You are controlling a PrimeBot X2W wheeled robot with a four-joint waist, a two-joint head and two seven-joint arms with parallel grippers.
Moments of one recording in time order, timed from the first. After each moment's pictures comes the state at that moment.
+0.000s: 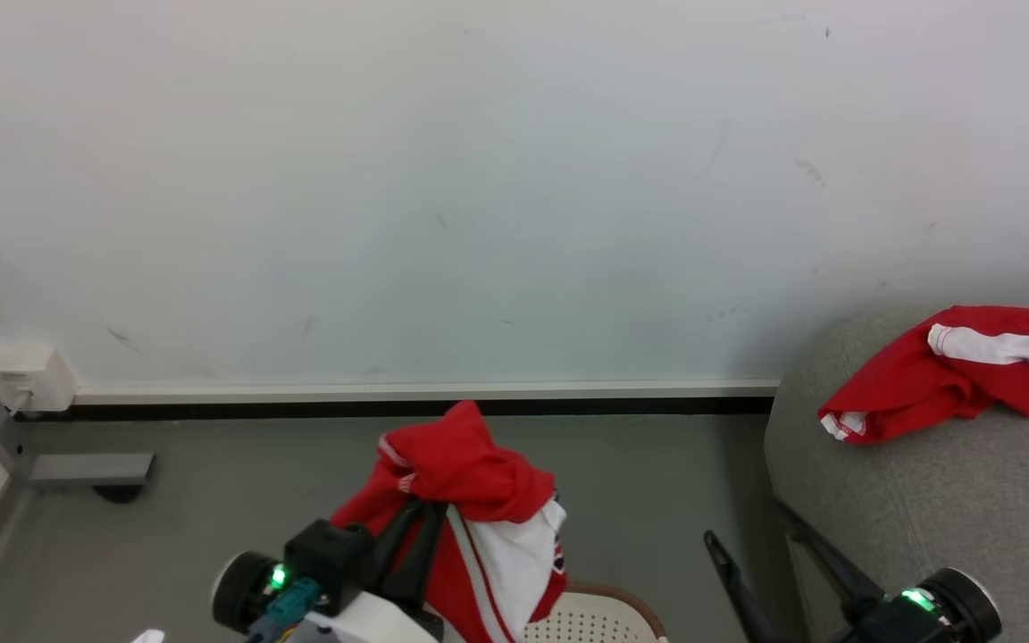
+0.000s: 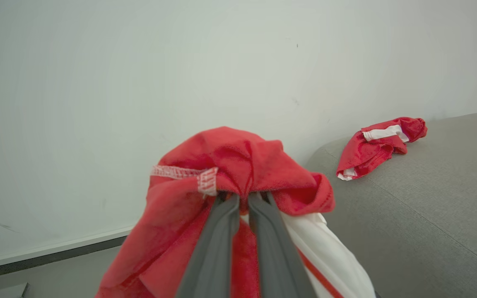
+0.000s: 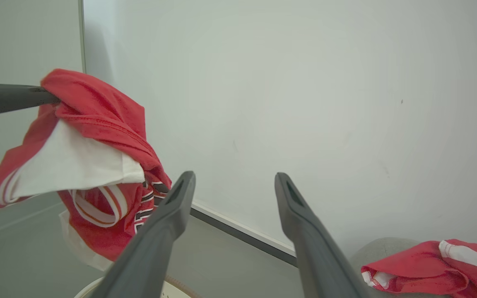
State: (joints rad) left arm -0.16 0.26 -0.50 0.08 -0.32 0.12 -0.12; right arm -0.05 -0.20 0.36 0.13 0.18 0.13 -0.26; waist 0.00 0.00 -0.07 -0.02
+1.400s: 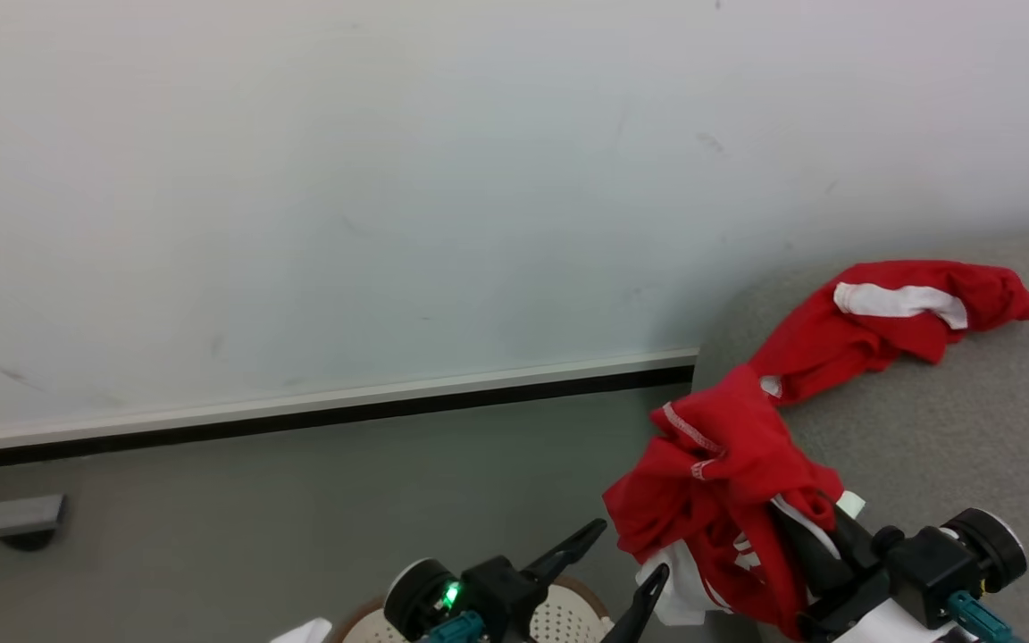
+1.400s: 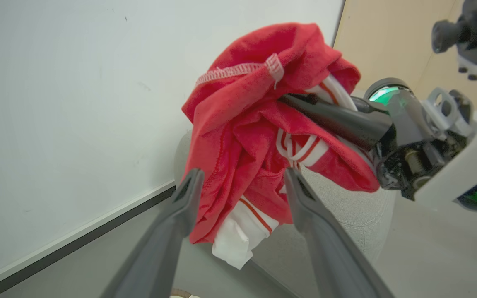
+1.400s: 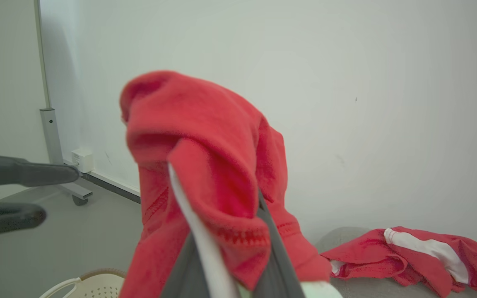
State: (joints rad) left arm -0.25 0.14 -0.75 0.14 -0.33 -0.03 -0.11; right arm -0.20 -0.27 0.45 0.19 0.28 0.13 -0.25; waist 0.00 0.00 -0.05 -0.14
